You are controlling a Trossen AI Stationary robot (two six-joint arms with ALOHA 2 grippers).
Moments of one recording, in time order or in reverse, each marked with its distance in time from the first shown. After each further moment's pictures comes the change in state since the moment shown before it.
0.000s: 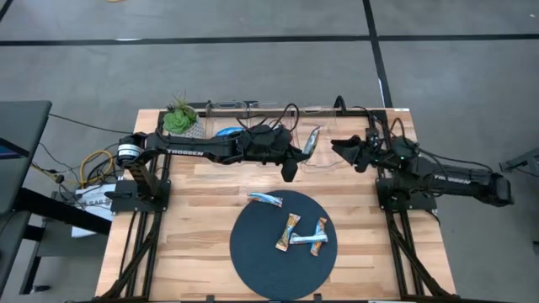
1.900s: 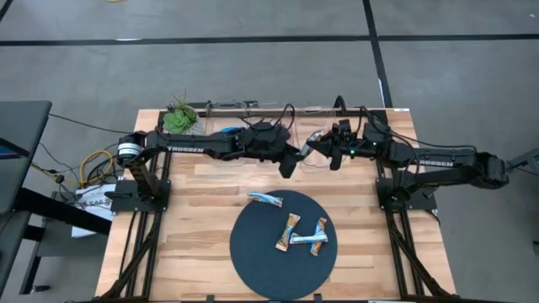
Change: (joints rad) left arm 0.038 0.000 0.000 -0.128 0.009 -0.048; right arm -0.013 0.459 0.265 0.066 -0.112 -0.236
